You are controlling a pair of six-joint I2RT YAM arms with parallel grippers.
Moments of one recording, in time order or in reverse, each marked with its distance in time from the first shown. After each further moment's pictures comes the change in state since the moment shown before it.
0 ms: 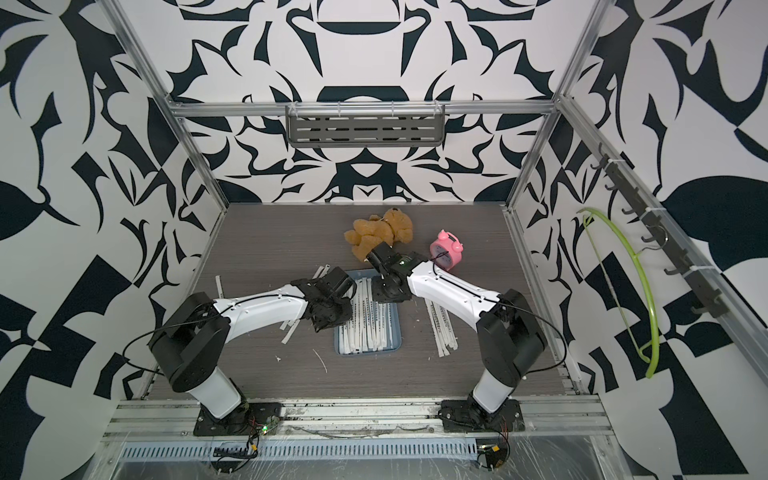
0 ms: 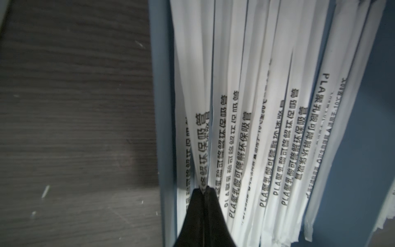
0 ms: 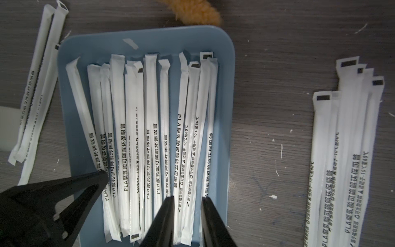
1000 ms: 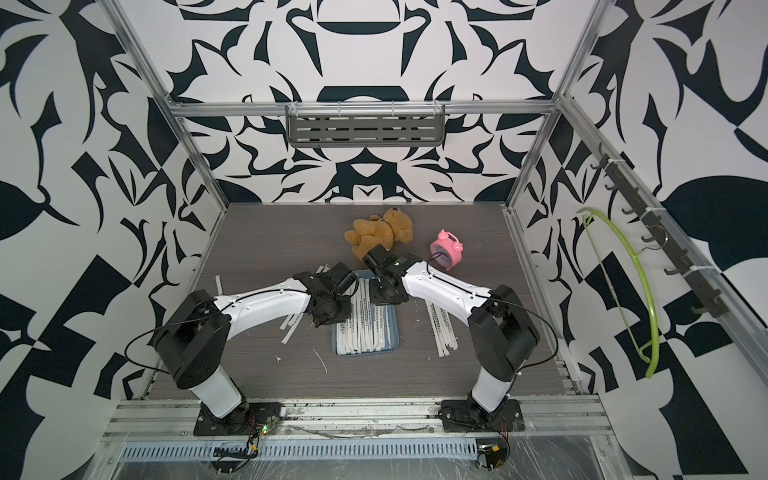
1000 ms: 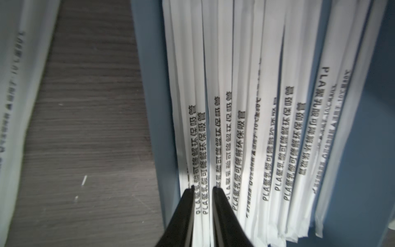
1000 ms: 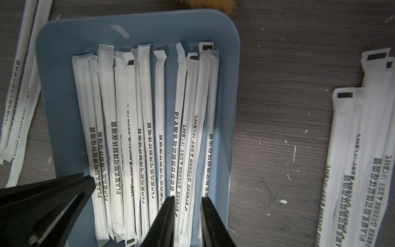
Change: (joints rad) left arm 0.000 0.001 0.089 -0.146 -0.037 0.074; right arm 0.014 0.039 0.008 0.006 -0.010 -0.006
